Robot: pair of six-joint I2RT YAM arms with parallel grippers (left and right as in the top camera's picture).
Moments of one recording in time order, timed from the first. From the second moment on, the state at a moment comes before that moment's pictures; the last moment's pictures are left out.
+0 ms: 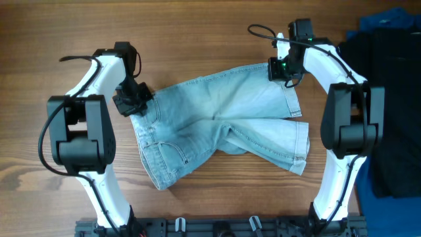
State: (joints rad) left arm -0.01 2.10 1.46 -1.06 0.07 -0.49; right arm 0.07 2.23 1.62 -0.70 -0.24 -0.01
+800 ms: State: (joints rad) left arm -0.01 2.19 1.66 -0.44 0.05 -0.31; right arm -0.01 2.31 1.82 -0.52 -0.04 0.05
